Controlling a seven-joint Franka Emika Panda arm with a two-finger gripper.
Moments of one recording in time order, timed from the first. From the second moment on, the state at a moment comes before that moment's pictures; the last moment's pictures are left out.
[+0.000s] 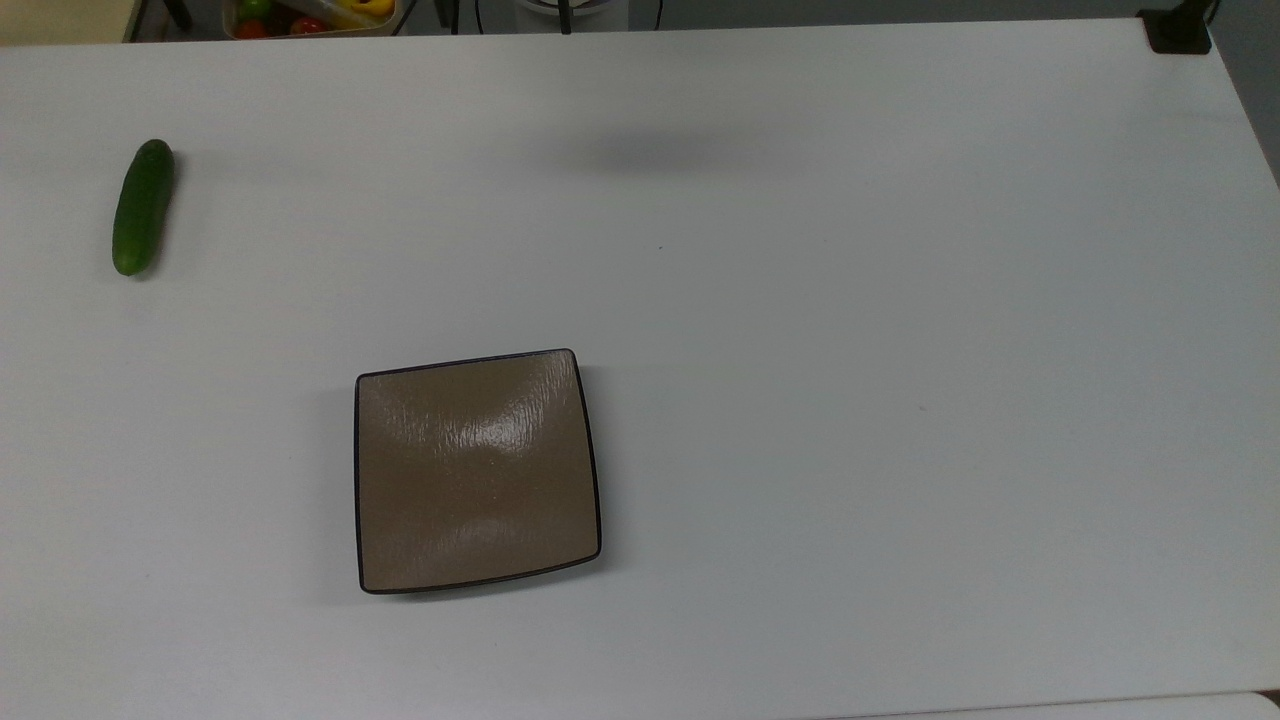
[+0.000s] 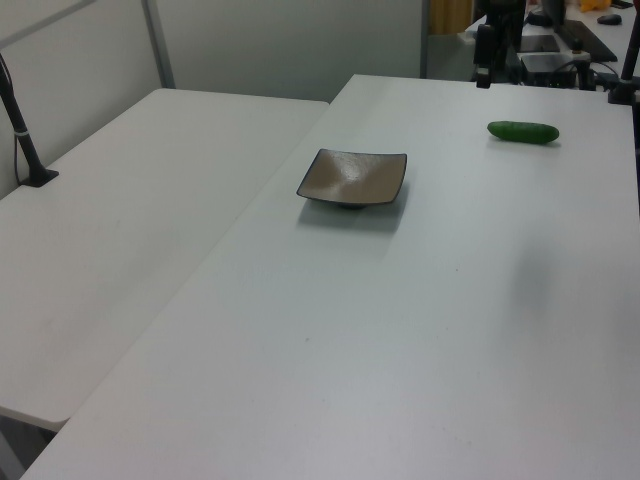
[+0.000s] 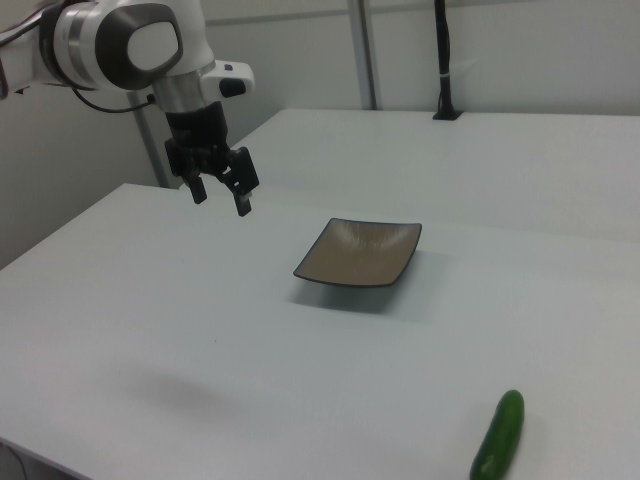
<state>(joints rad) 0.08 -0.05 -0.02 -1.69 0.02 1.66 0.06</state>
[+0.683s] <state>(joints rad) 0.08 -0.05 -0.02 -1.69 0.02 1.66 -0.10</state>
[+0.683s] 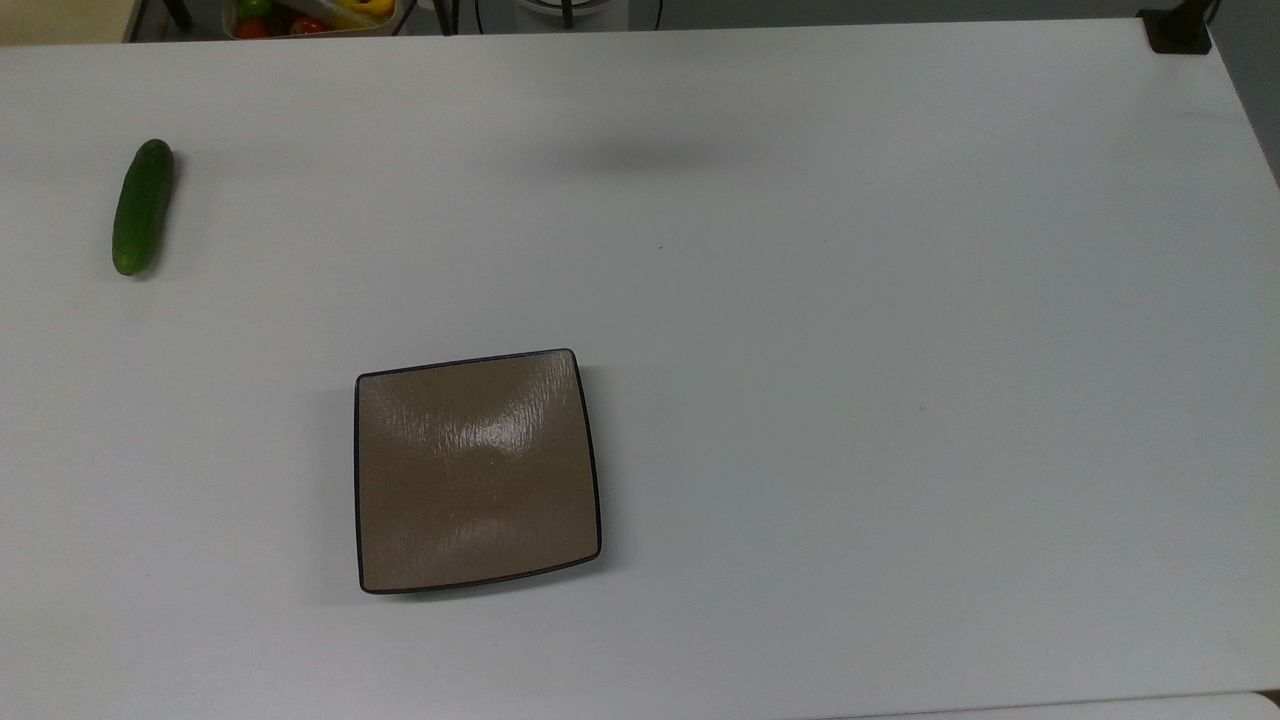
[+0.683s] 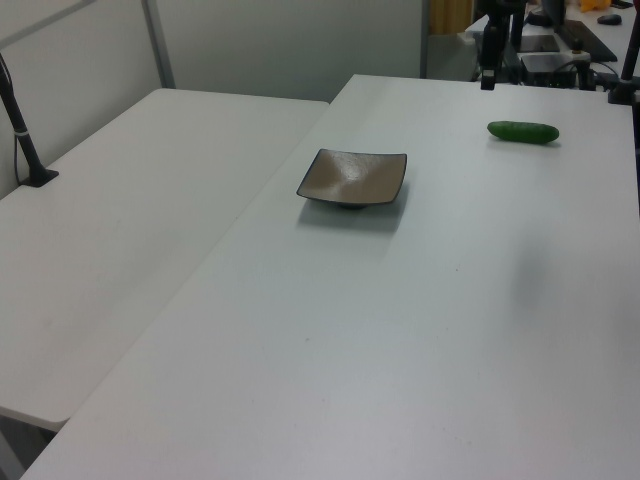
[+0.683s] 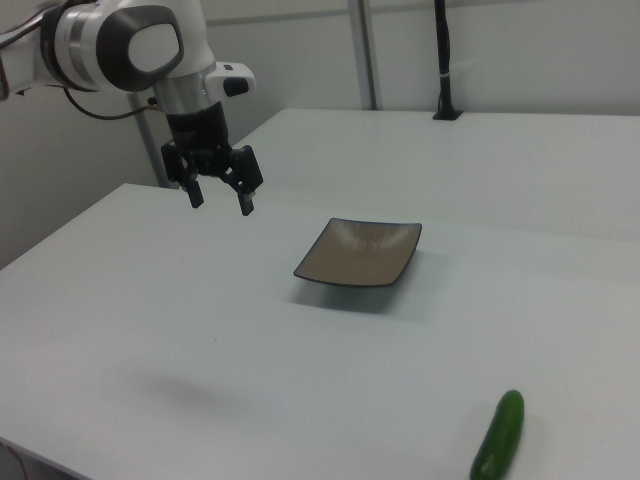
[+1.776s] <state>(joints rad) -0.08 0.04 -0.10 -1.71 -0.09 1.88 -0.24</state>
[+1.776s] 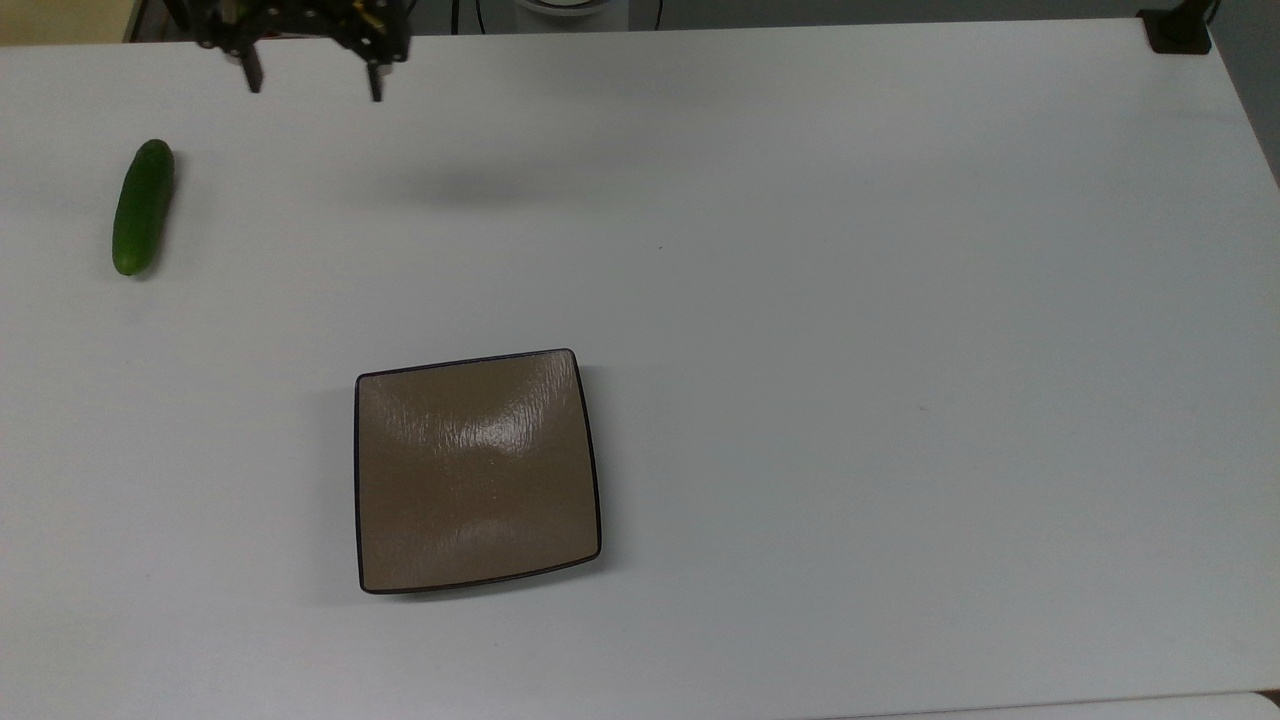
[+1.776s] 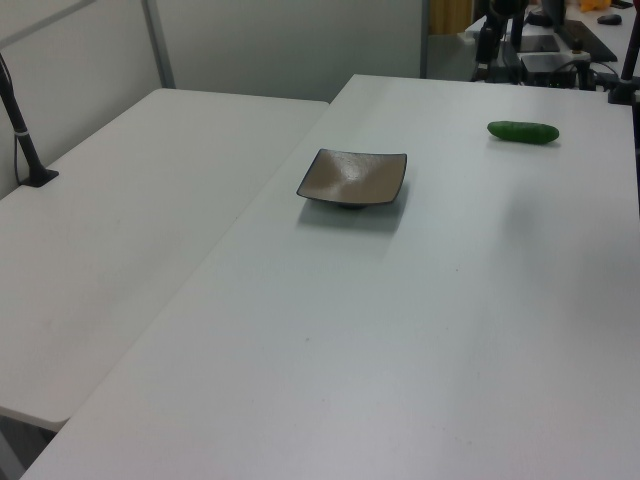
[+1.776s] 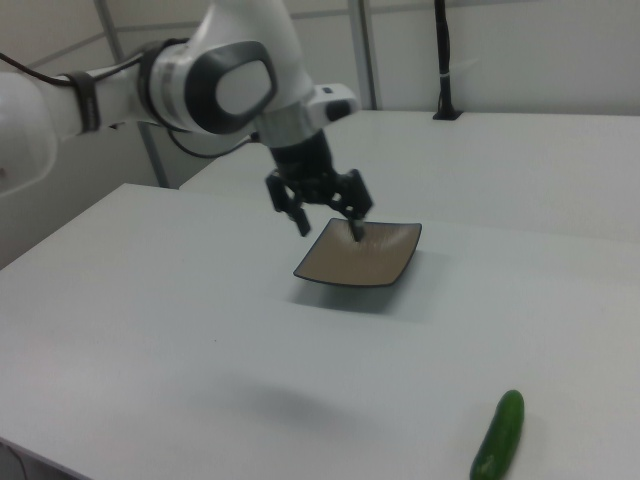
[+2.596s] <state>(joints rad) -0.24 0.20 -0.24 -1.72 -0.09 2.04 -0.49</state>
